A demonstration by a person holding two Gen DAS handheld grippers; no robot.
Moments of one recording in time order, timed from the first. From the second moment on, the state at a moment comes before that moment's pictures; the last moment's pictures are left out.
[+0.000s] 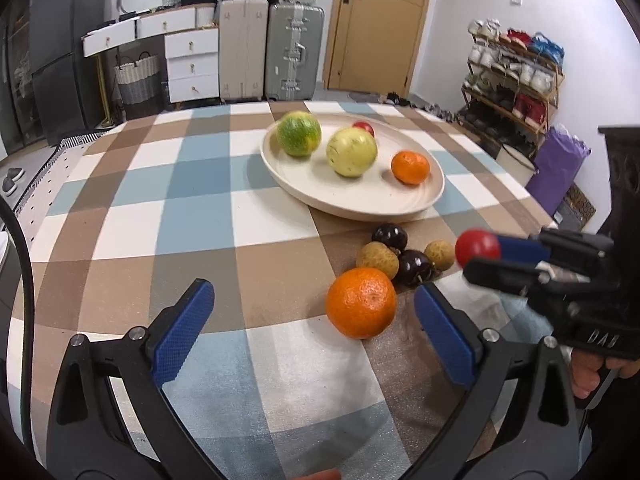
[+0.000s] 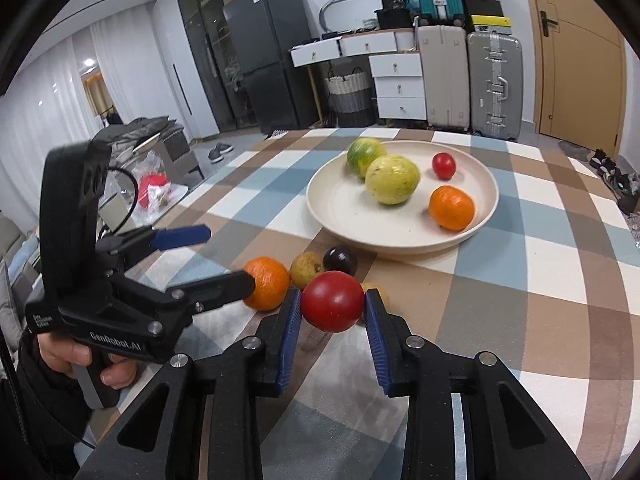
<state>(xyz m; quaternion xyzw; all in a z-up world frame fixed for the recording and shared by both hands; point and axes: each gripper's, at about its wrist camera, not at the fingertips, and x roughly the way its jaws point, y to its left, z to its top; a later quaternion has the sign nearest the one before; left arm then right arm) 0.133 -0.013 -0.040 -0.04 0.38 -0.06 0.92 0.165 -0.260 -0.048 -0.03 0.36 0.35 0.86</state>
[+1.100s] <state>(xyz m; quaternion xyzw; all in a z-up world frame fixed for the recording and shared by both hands) 0.144 -0.036 -0.053 0.00 0.42 -0.11 0.90 0.169 -0.258 -0.053 -0.03 0.37 0.34 0.86</state>
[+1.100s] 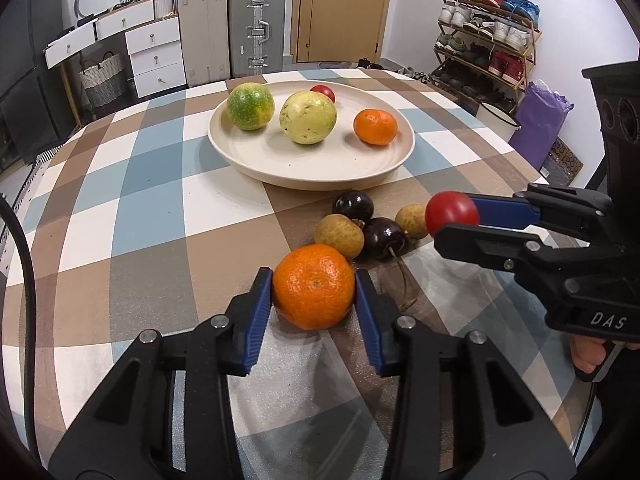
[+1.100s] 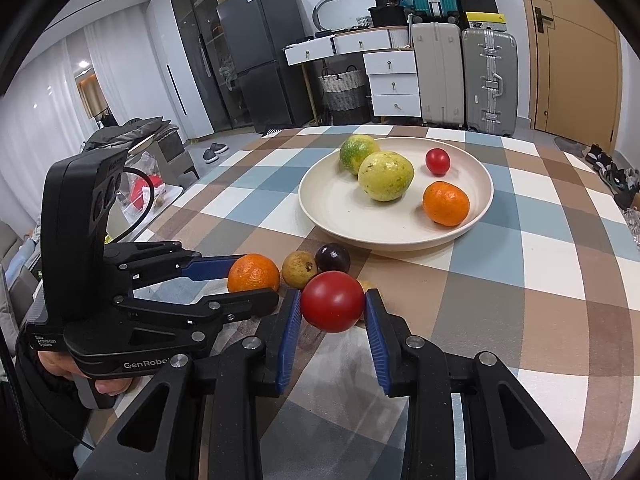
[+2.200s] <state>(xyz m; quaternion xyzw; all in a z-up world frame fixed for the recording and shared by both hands) 0.116 -0.009 -0.016 -0.03 0.30 -0.03 0.95 0.168 -0.263 -0.045 -0.03 0.35 0.33 0.88</state>
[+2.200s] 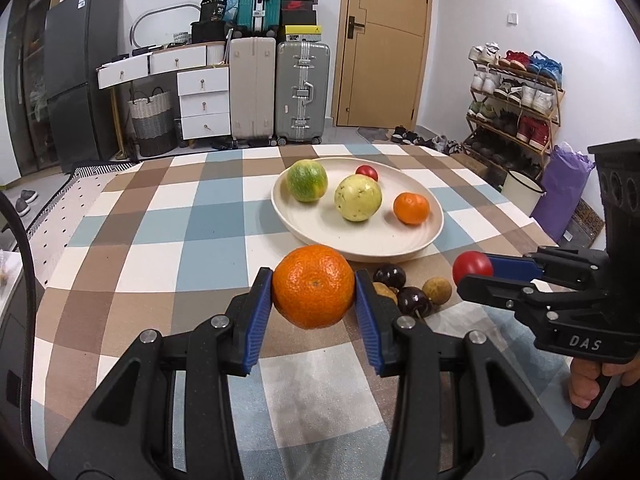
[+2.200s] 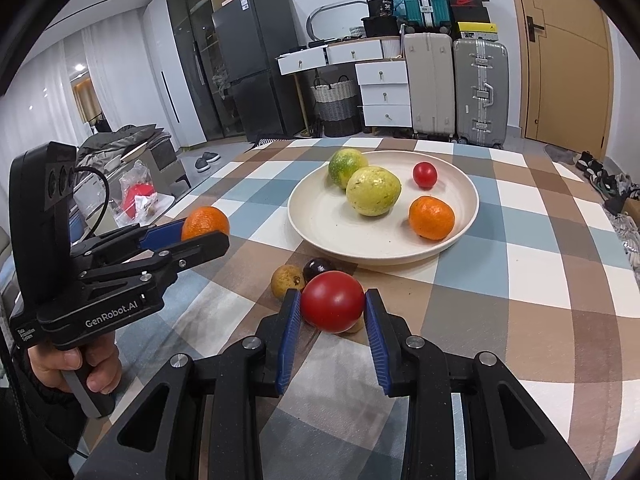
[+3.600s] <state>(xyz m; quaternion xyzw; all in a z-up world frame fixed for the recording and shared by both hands) 0.161 -0.020 0.009 -0.05 0.26 -0.02 0.96 0.222 -0.271 -0.003 0.04 0.32 0.30 0.90</state>
